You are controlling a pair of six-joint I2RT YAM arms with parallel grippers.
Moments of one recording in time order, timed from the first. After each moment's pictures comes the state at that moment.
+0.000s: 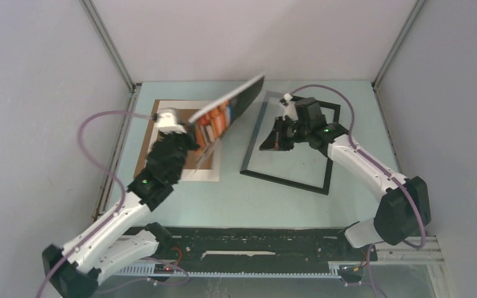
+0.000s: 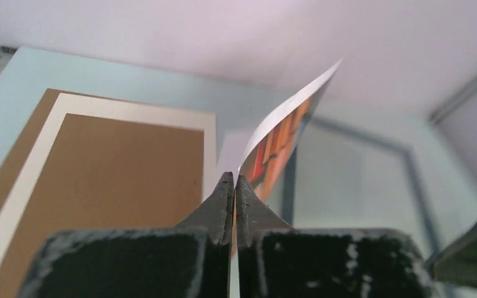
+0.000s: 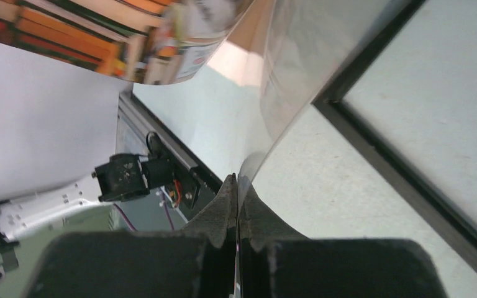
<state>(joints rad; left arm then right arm) -0.74 0.87 0.74 0.07 -0.56 -0.22 0.51 1.46 1.18 -0.42 -0.53 0.61</state>
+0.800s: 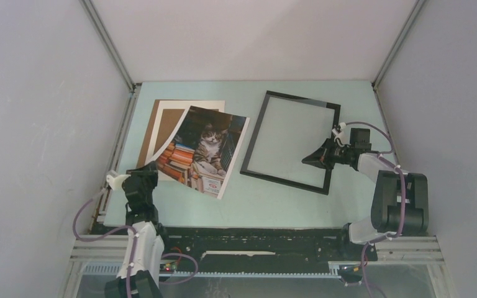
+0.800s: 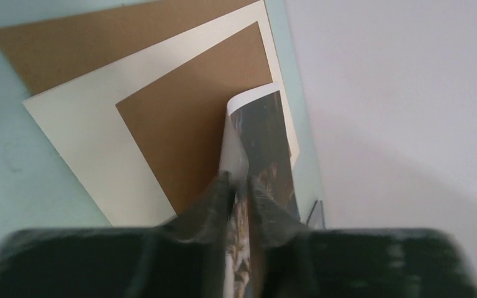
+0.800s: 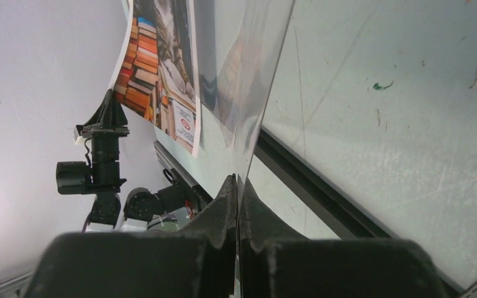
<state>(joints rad) 0.30 0.60 0.06 0.29 -0.05 -1.16 -0.12 1.47 0.71 -0.17 -0.92 0.56</state>
